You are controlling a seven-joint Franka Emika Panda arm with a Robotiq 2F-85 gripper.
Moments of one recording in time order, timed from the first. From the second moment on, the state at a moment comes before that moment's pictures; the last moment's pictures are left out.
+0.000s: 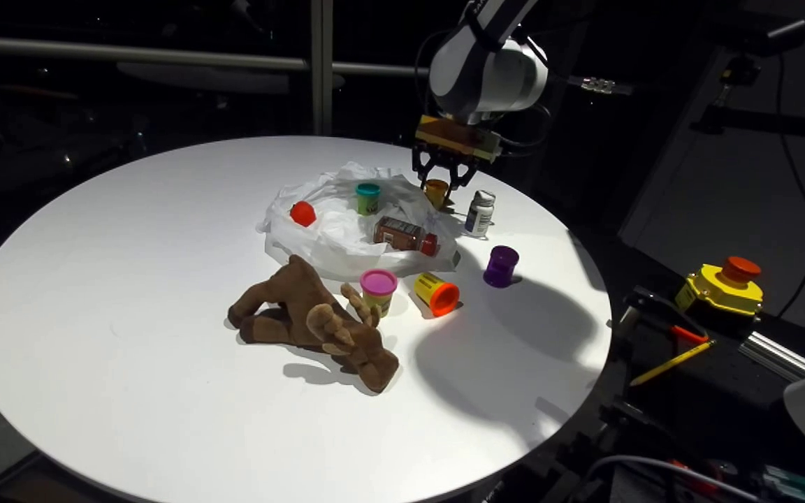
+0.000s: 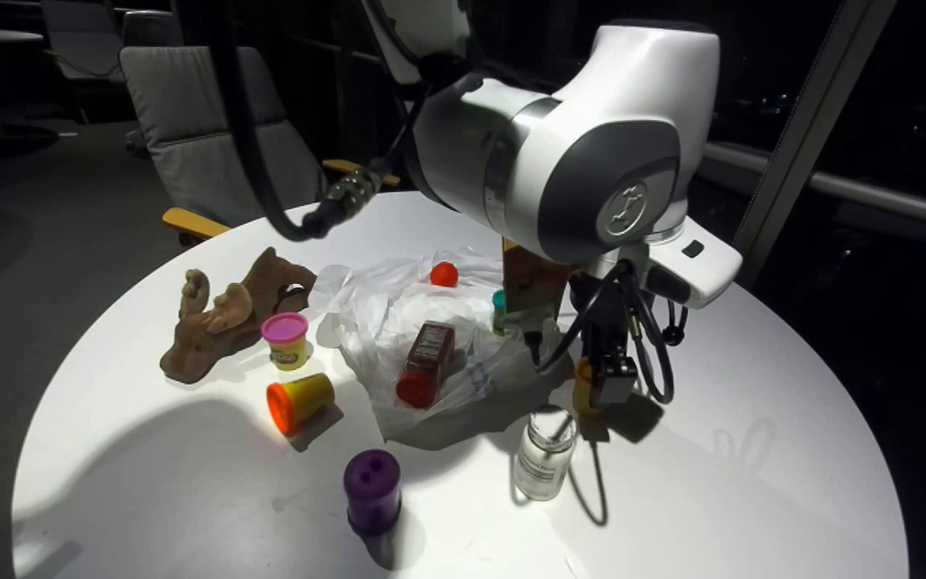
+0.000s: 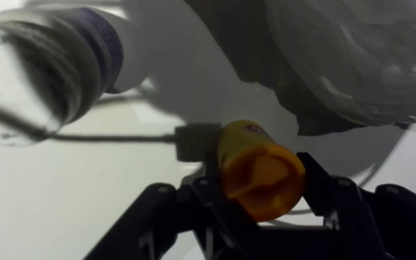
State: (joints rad) arm -0.07 0.72 -0.22 -1.89 0.23 2.78 0.72
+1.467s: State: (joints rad) arm 0.18 0.73 -0.20 -1.81 0.12 2.73 0.73
